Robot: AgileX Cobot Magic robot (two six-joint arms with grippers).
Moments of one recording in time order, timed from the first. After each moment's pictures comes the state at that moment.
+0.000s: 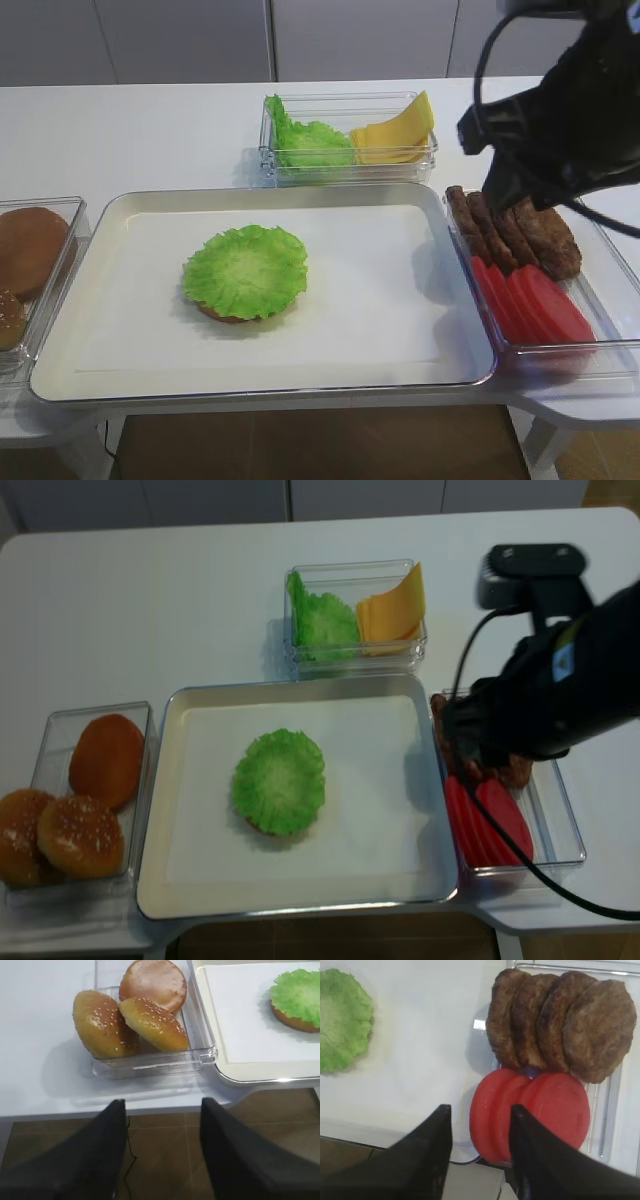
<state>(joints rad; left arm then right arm) 0.00 -0.02 -0.49 0.02 1.19 -0.09 0.48 1.28 -1.10 0.03 1.01 0.31</state>
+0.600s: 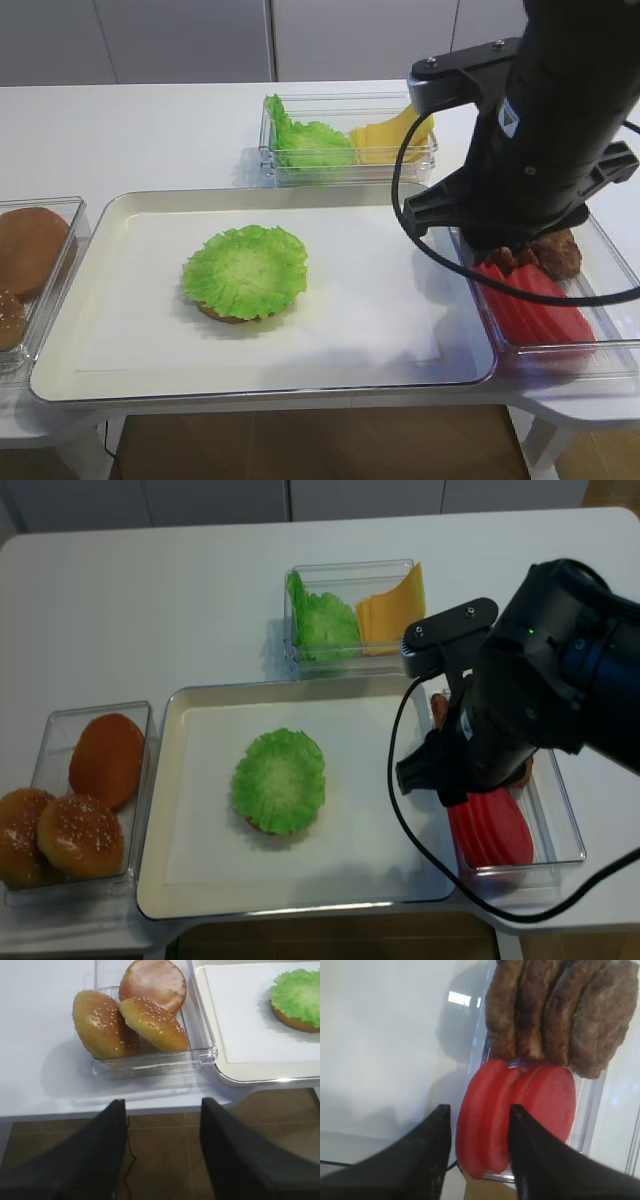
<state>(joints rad) 0.00 -0.02 -0.49 0.02 1.19 -0.09 0.66 1.47 -1.12 -0.24 1.08 0.52</state>
